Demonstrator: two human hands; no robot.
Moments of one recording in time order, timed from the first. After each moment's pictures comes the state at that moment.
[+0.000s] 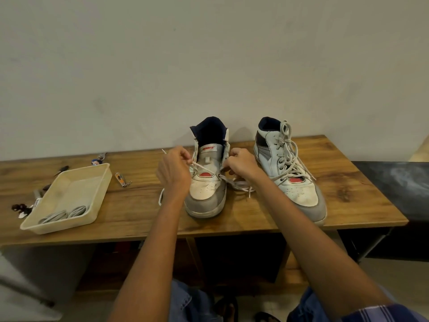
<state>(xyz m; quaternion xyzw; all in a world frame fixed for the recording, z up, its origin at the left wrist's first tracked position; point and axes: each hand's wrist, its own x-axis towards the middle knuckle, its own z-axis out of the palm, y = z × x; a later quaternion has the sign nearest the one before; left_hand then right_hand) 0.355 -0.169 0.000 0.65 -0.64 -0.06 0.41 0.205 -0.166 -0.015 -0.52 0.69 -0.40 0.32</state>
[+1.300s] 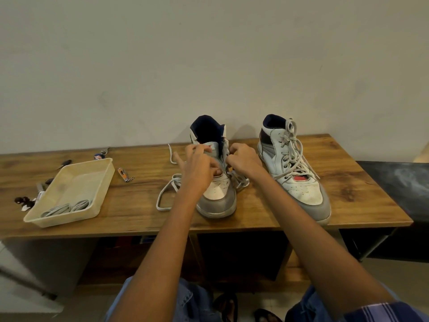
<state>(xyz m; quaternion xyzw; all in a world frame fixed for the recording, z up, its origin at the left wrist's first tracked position) 0.337 -0.157 -0.005 0.57 -0.80 -0.03 0.20 0.205 -0.170 -0.015 -0.59 0.70 -0.34 0.22</state>
